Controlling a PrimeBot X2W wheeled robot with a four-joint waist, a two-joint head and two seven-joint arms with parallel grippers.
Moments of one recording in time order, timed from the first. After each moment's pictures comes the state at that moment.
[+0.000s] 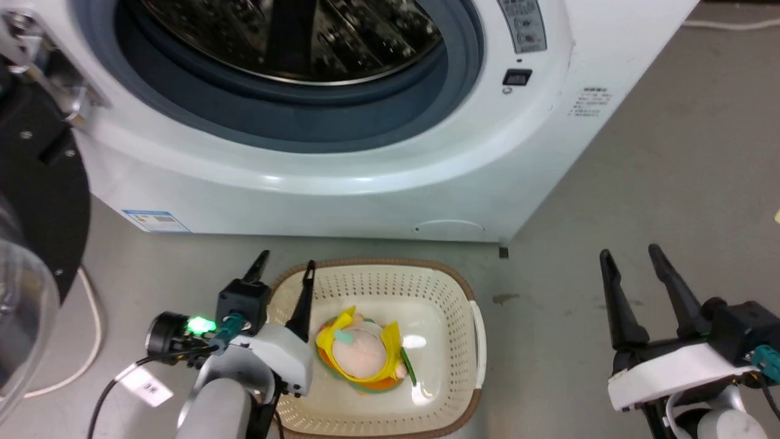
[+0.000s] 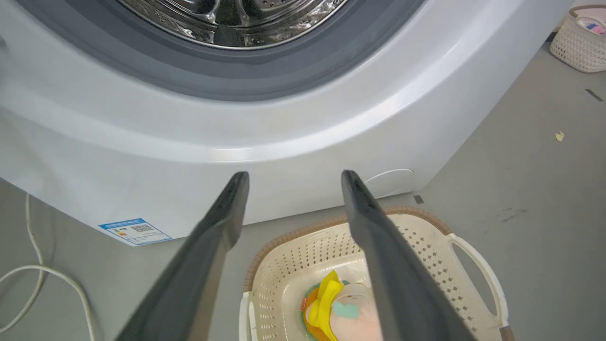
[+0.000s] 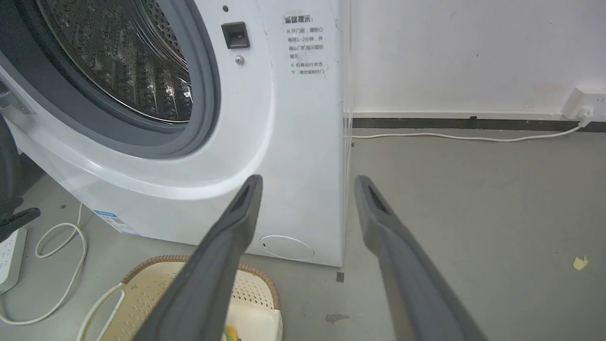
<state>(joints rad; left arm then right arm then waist) -0.26 0.11 -0.16 0.31 -0.03 -0.04 -0.09 -0.08 -0.05 -0.02 -0.02 0.17 0.13 -0.09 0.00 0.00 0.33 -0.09</state>
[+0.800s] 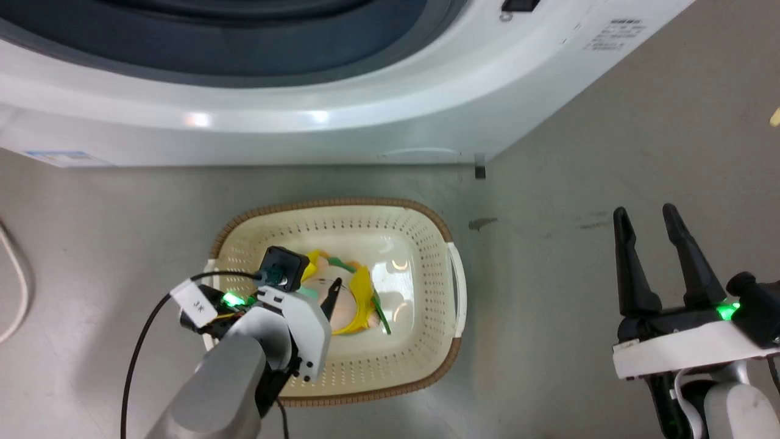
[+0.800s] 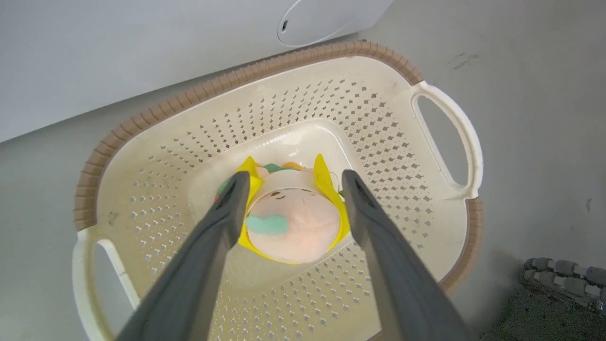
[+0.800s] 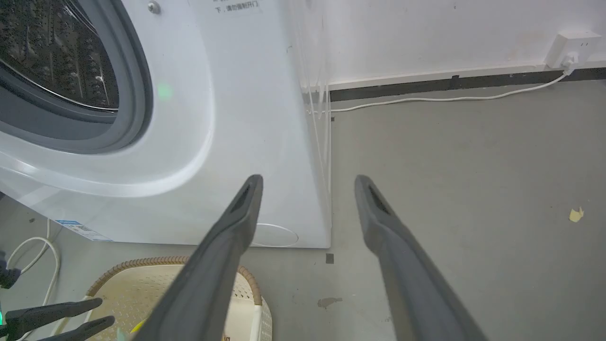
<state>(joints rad) -0.52 0.21 -0.48 0.66 -0.31 -0.07 0.07 -0.14 -0.05 -0.01 -0.05 0.27 0.13 -0.15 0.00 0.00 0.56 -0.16</state>
